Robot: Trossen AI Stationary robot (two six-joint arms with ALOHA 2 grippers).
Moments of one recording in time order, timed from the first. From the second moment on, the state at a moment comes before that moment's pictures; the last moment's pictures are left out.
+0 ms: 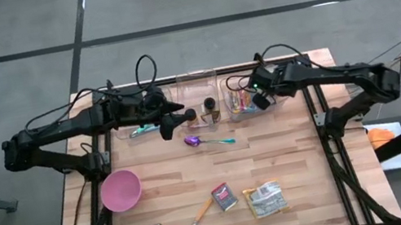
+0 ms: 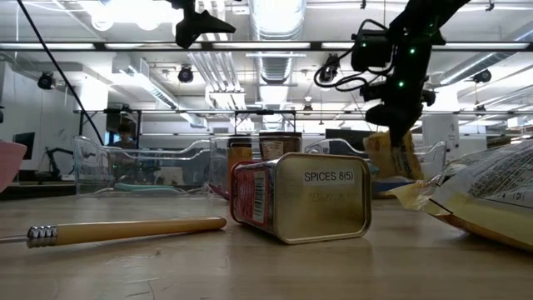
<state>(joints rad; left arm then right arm) 0.18 1.19 1.10 -0.32 0.07 -0.45 -0.45 1.38 0.93 -0.83 0.56 0.34</state>
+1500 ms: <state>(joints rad) 0.18 1.19 1.10 -0.37 0.12 -0.47 -0.45 1.28 0.93 -0.78 0.35 0.39</state>
